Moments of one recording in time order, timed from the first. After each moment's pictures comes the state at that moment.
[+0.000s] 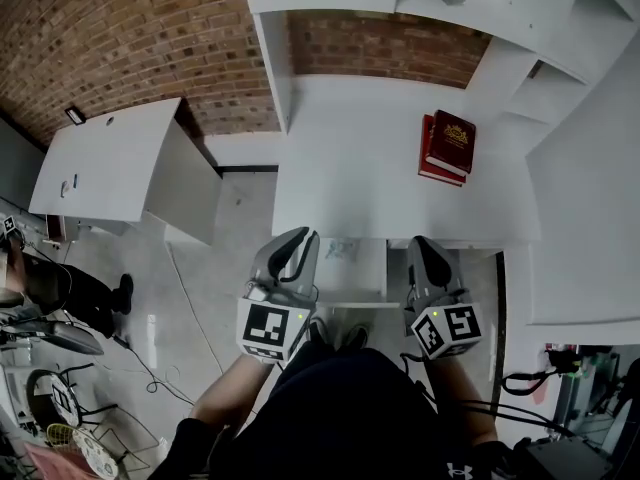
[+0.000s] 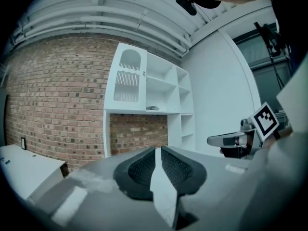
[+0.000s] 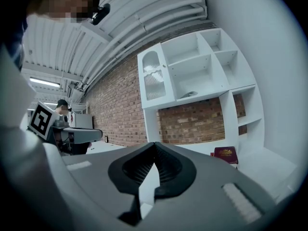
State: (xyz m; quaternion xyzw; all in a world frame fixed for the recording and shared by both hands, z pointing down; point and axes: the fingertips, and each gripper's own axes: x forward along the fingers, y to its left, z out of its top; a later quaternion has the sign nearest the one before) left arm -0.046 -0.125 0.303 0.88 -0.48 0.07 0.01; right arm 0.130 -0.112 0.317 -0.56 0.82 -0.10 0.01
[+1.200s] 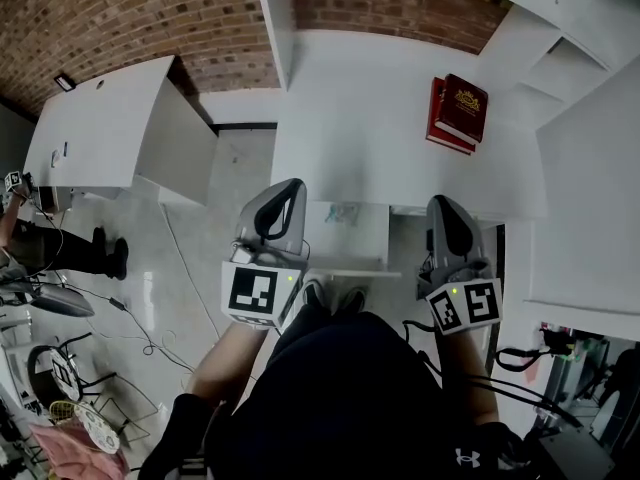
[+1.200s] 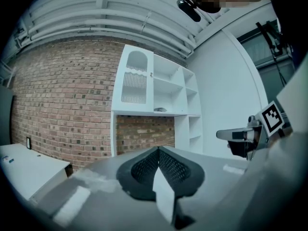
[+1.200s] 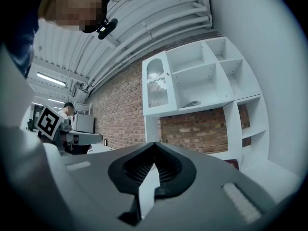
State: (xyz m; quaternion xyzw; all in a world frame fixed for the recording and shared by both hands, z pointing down) left arm -0.066 -0.152 0.300 0.86 -0.50 0.06 0.01; right arm 0.136 -0.130 0.291 -0.55 0.83 -0.04 0.03
